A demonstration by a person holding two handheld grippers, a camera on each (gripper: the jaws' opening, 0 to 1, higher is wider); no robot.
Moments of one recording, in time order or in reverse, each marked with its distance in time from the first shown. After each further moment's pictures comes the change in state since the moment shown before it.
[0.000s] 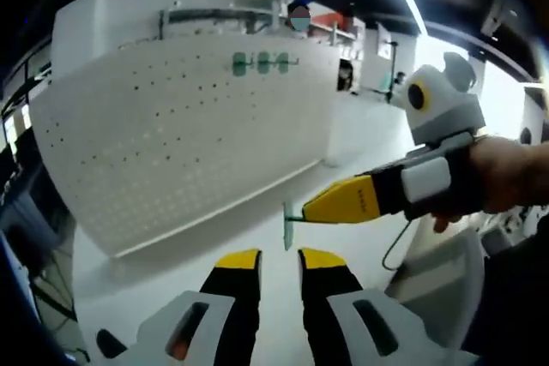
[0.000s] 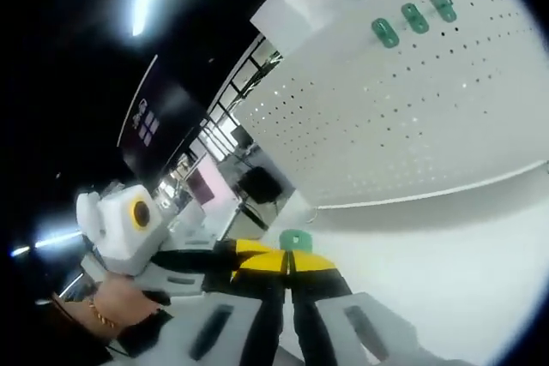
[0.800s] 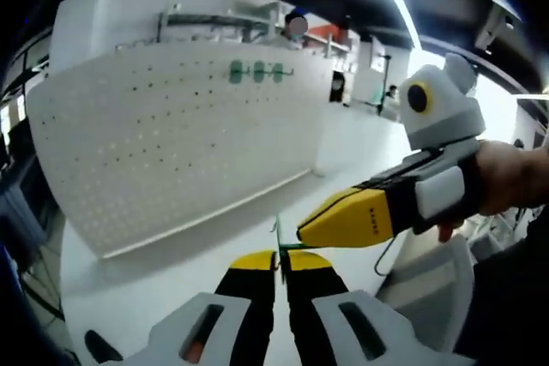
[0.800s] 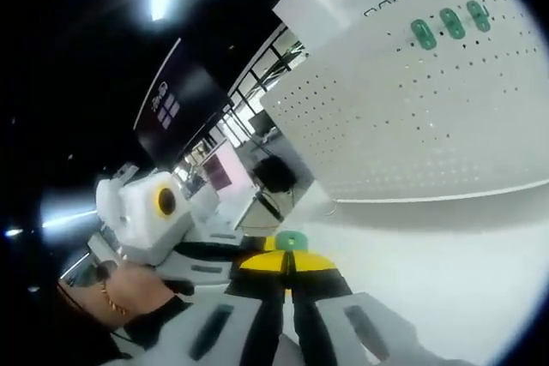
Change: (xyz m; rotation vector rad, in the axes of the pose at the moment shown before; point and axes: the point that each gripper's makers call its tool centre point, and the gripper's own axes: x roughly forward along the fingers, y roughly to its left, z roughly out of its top) left arm -0.003 0.000 -0.001 -0.028 -0.032 -0.056; right arm 0.004 0.025 -0.010 -0.059 0.052 0.064
